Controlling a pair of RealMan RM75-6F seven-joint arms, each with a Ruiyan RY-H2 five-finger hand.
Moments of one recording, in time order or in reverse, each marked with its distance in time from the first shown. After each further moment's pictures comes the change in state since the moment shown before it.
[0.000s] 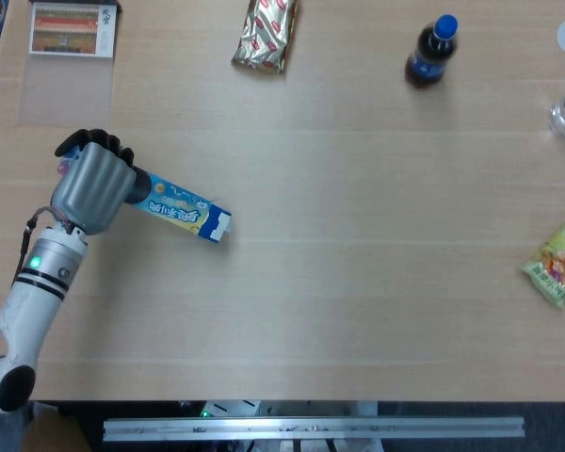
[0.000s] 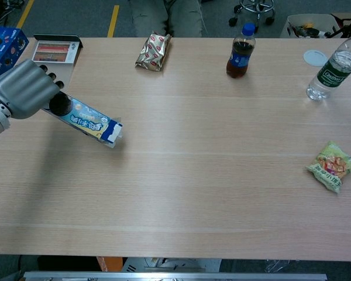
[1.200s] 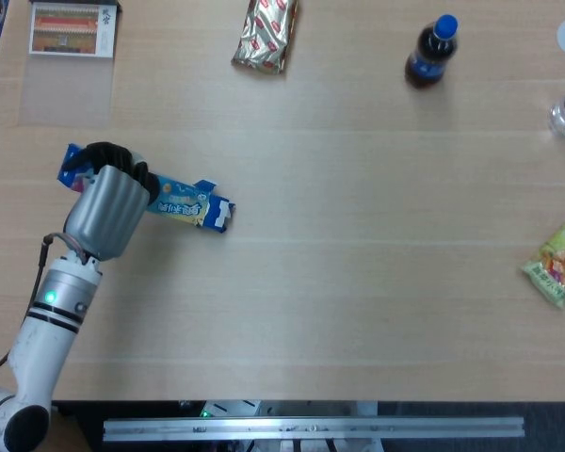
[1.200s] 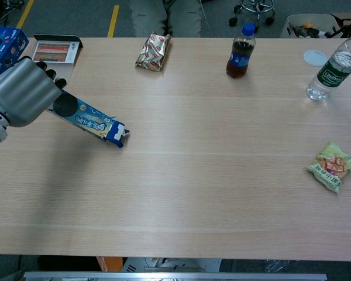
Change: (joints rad) left arm 0.002 0.025 0.076 -0.243 -0.038 0.202 0.315; right arm -0.016 -0.012 0.000 0.057 0.007 0.015 0.058
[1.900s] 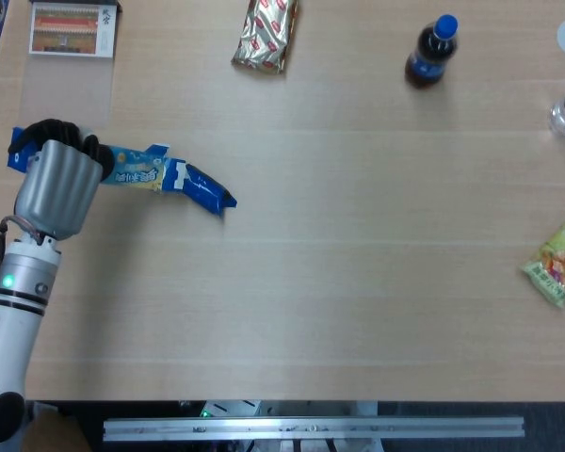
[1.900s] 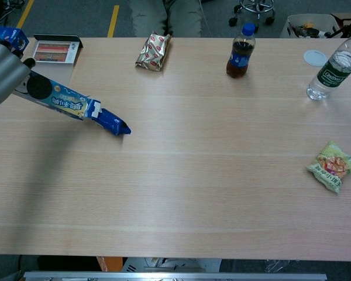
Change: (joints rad) left arm 0.000 0.093 -0.023 0.000 -0.067 0.033 -0.103; right arm 0.008 -0.006 -0.002 0.000 -0.008 -0.011 -0.010
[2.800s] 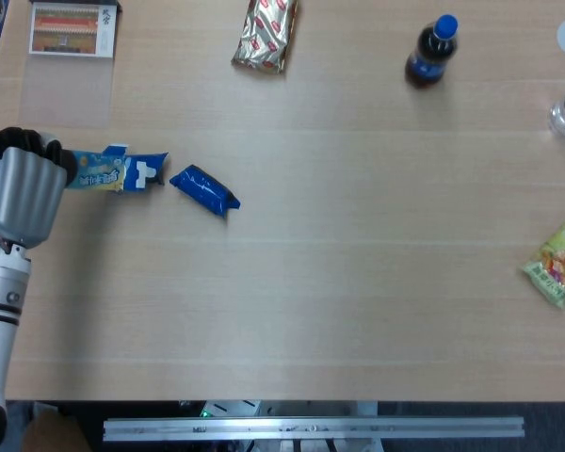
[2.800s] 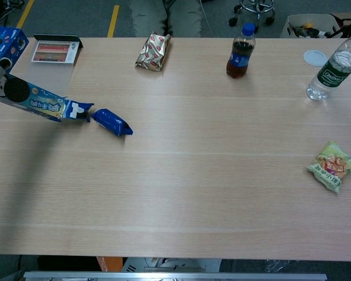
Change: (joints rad) left arm 0.031 0.056 0.036 -0.040 -0.041 0.064 -0.036; right arm 0.011 -0.006 -0.002 0.000 0.003 -0.021 -0.010
